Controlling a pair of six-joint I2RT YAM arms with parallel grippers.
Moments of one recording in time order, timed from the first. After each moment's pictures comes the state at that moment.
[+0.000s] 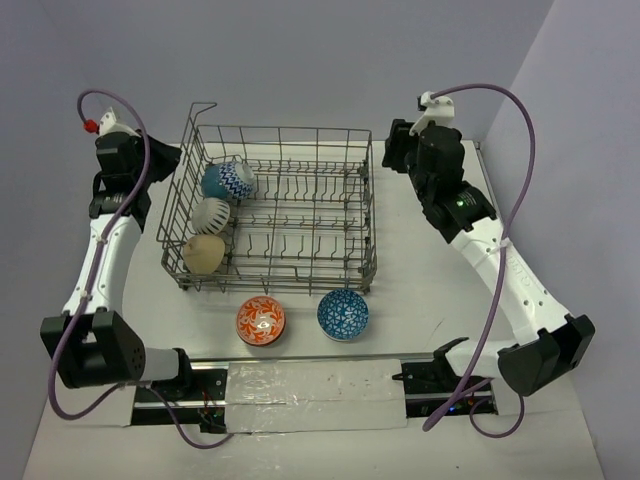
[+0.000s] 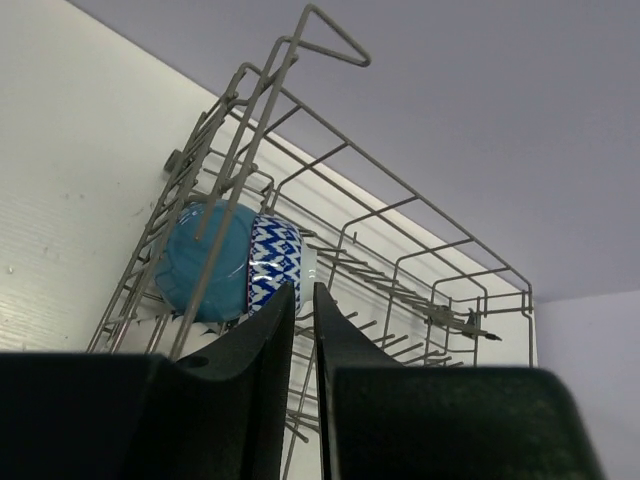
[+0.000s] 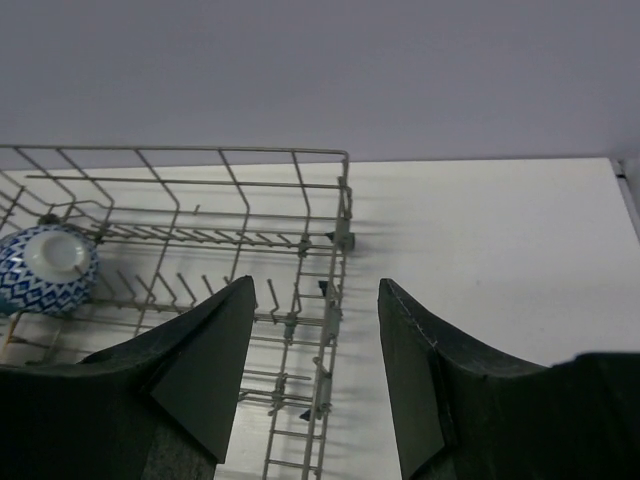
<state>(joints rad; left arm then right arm) 0.07 1.33 1.23 -0.16 0.10 -0.66 0.42 1.26 1.35 -0.27 0.37 0.17</state>
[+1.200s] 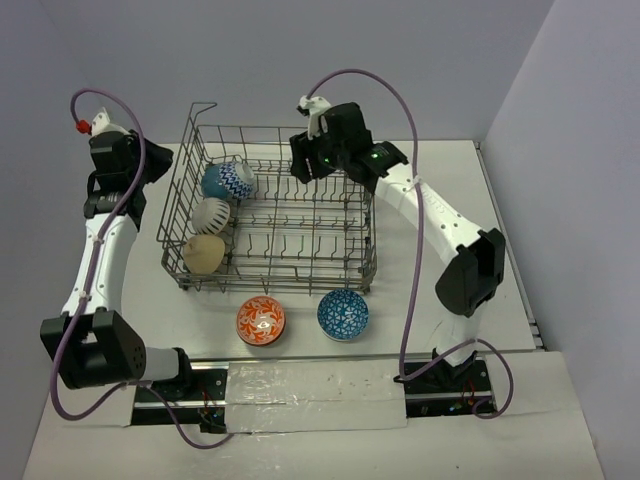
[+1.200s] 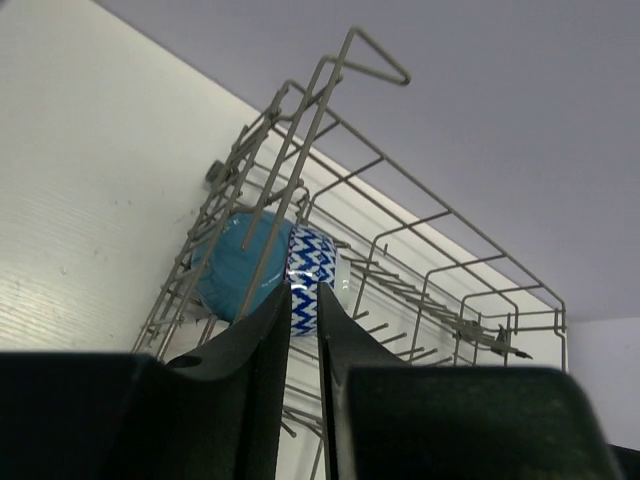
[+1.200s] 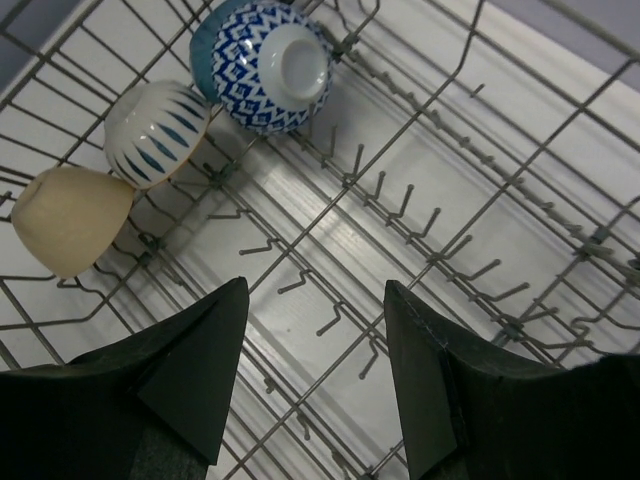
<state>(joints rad) 0.12 1.36 1.26 -0.20 0.10 -0.64 0.59 1.81 1.85 -0.54 -0.16 0.07</state>
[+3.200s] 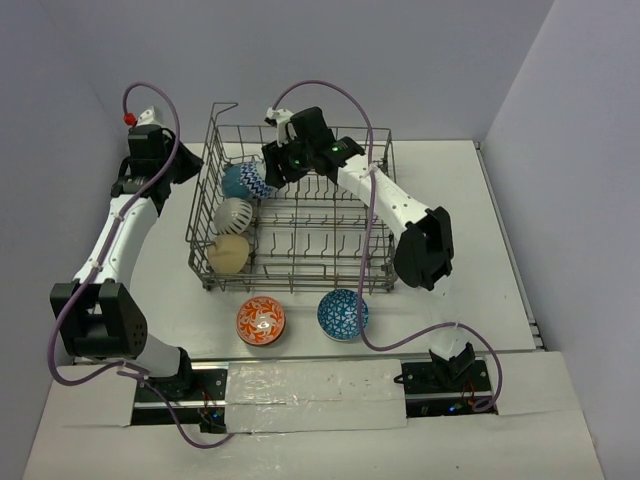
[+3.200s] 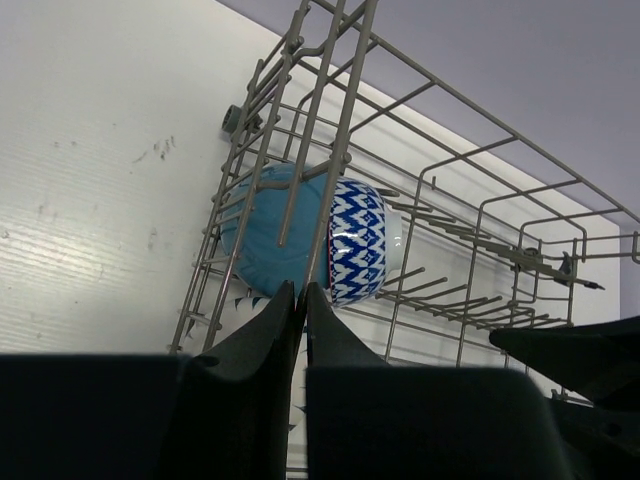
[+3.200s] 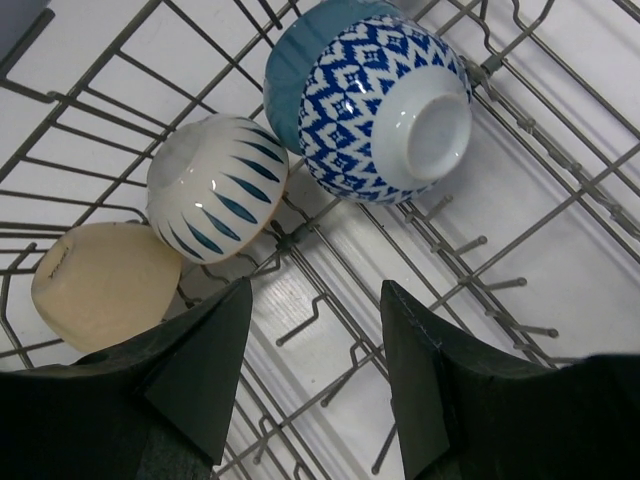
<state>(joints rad) -0.01 1.50 1.34 -0.30 0.08 -0.56 0.63 2.19 2.19 -0.61 -0.30 0.06</state>
